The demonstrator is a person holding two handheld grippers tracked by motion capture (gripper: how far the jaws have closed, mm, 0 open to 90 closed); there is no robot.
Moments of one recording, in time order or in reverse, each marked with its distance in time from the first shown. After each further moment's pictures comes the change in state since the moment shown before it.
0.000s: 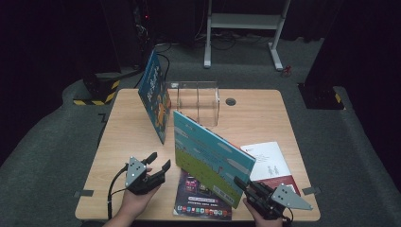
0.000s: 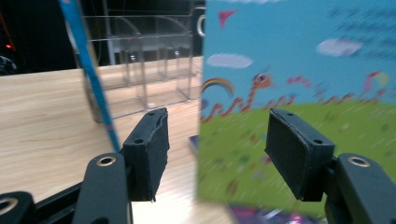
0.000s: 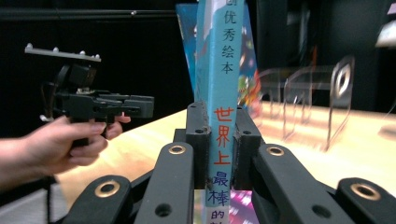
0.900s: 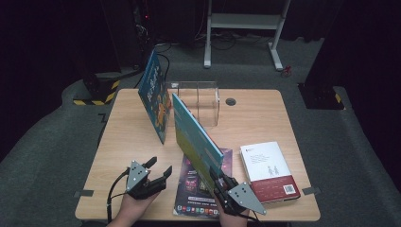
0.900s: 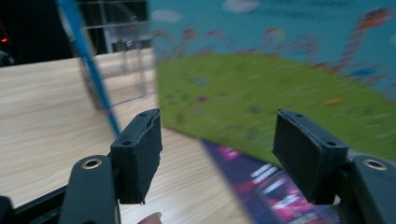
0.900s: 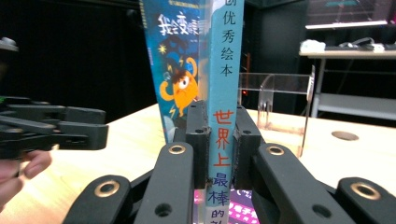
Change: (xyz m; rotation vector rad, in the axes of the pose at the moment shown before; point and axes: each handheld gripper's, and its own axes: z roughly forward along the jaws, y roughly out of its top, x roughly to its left) left arm -0.018 -0.002 -0.008 0.035 -0.034 0.002; right arm 0.060 -0.012 0.075 0.003 -0.305 -0.062
